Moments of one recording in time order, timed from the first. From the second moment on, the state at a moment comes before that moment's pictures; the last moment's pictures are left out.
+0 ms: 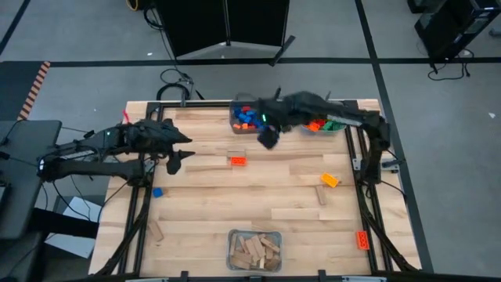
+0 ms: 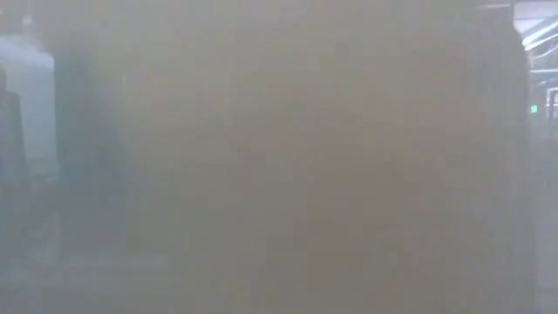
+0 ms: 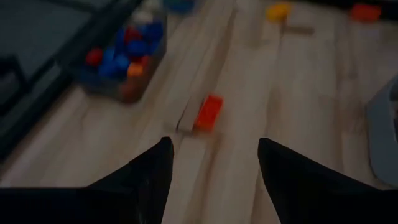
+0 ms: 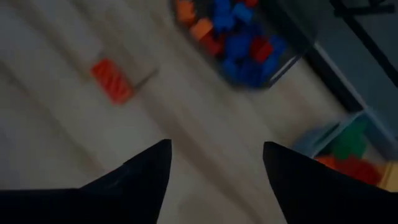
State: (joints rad) left arm 0.19 0.66 0.80 -0.73 -0.06 -0.11; right arm -0.19 1.86 1.99 -1.40 0.27 0.49
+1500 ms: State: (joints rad) left arm -0.04 1.50 0.69 -1.20 0.25 -0.58; right arm 0.71 1.42 1.00 -0.98 0.35 1.70
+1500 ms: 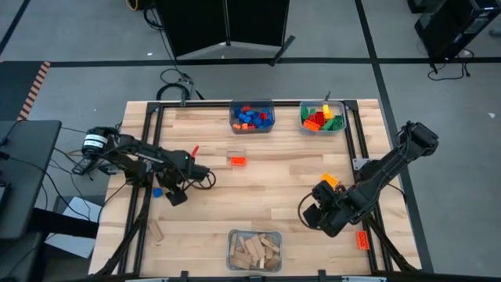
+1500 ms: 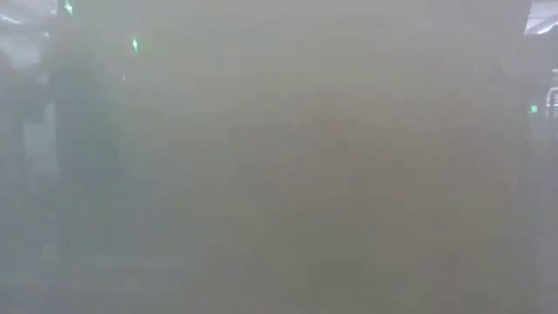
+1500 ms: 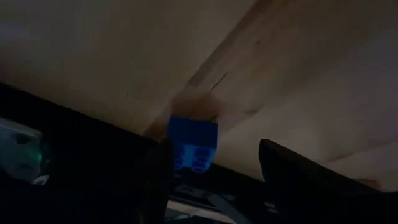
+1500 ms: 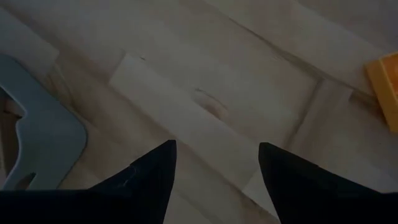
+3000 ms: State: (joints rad) left arm -0.07 1.85 0.72 -1.21 0.26 -0.35; right arm 0.71 1.42 1.00 -0.91 0.42 1.62
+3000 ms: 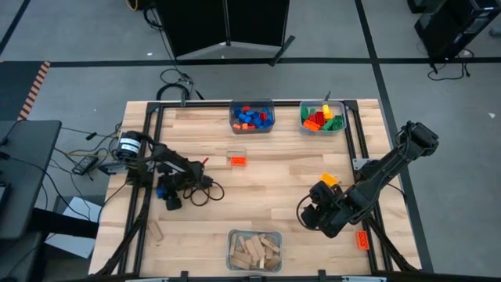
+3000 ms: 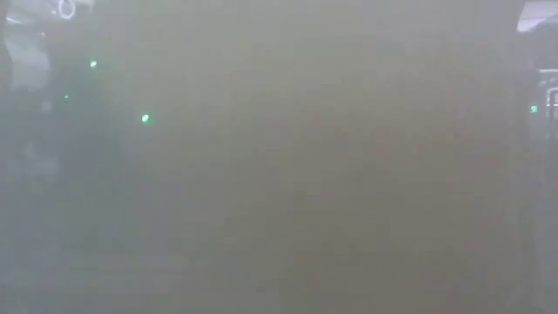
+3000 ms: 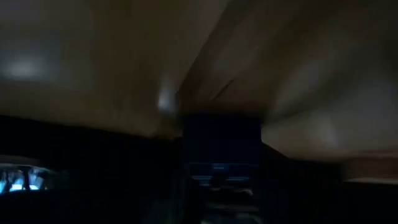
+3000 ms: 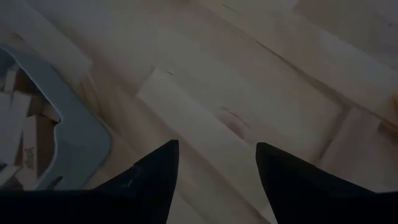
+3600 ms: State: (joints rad) left arm 0.10 1.76 1.36 -1.16 0.02 -0.19; right arm 0.67 1.42 1.00 -0.90 0.41 1.50
